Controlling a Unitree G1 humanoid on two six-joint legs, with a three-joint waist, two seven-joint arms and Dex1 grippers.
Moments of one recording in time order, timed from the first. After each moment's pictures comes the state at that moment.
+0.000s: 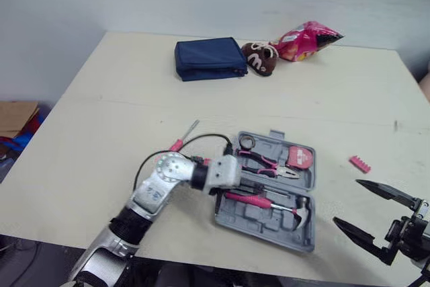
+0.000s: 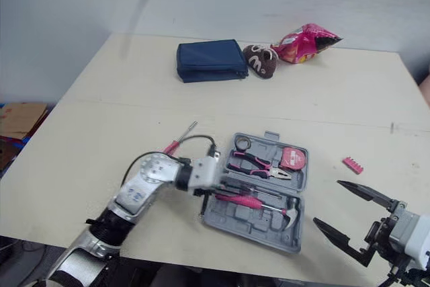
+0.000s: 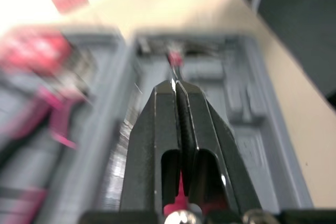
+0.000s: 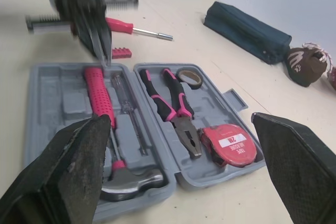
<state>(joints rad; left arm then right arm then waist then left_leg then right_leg) -0.48 0.37 -0.37 -0.12 -0.25 0.09 -1.11 0.59 -0.62 -0.63 -0.42 0.62 -0.22 1.17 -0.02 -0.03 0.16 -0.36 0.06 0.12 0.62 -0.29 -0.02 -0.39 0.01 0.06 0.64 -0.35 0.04</state>
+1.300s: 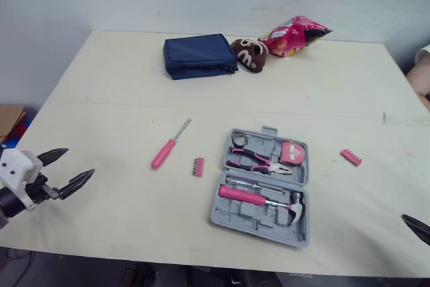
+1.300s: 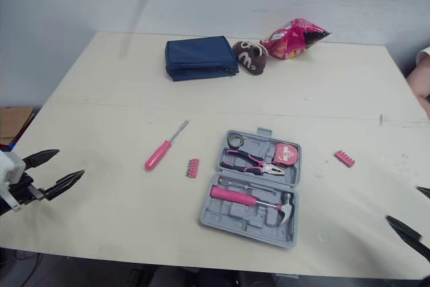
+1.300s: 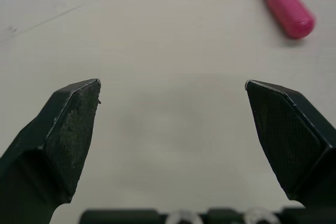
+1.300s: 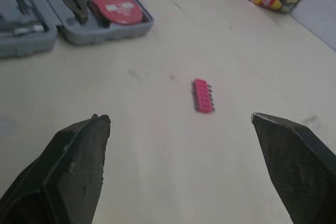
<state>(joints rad) 0.18 0.78 0.58 -0.06 -0.46 0.14 -0.89 0.40 -0.77 -0.77 0.16 0.57 -0.38 1.31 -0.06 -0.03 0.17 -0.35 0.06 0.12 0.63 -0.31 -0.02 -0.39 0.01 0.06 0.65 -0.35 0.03</state>
